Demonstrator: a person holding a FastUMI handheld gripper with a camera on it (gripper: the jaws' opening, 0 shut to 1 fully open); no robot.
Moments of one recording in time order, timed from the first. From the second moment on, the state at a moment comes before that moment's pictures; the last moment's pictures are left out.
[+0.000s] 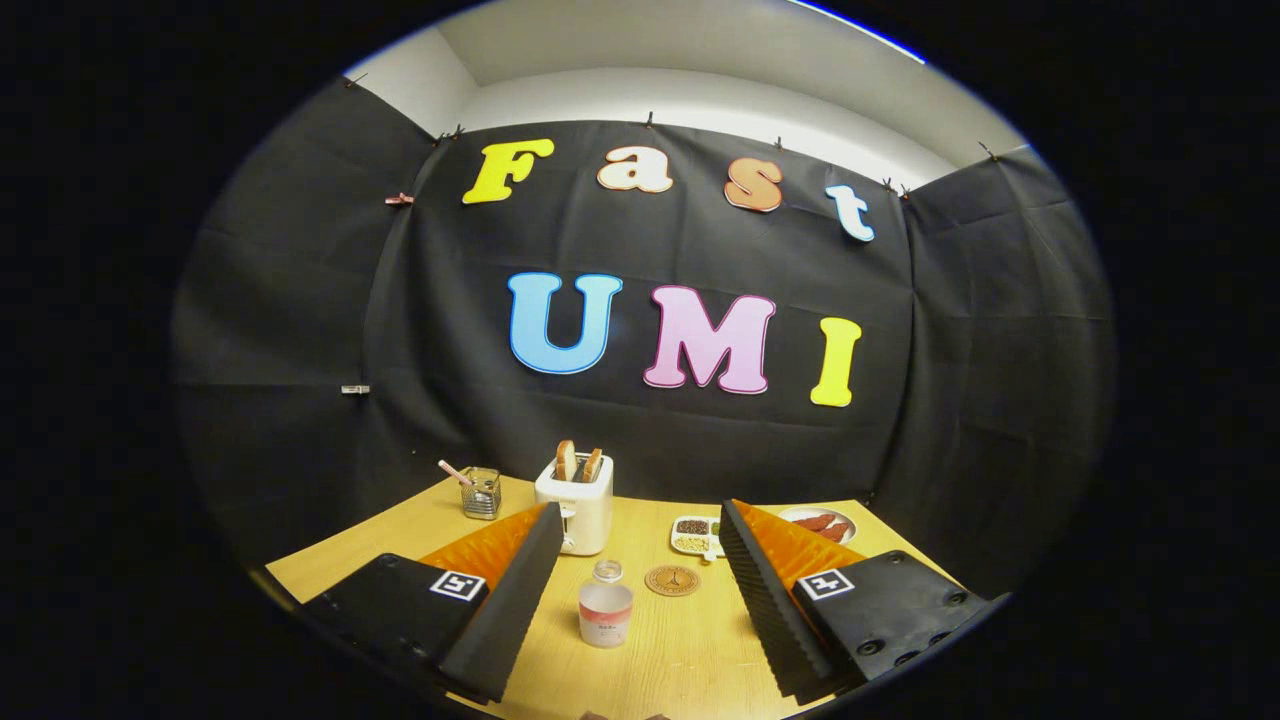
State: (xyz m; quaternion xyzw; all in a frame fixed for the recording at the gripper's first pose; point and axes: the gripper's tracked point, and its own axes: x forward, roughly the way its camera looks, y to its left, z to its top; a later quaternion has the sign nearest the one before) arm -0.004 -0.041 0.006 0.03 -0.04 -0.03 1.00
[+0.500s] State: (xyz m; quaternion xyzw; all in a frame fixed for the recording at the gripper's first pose) arm 0.006 -0.016 -0.020 0.05 -0.01 -0.02 1.00
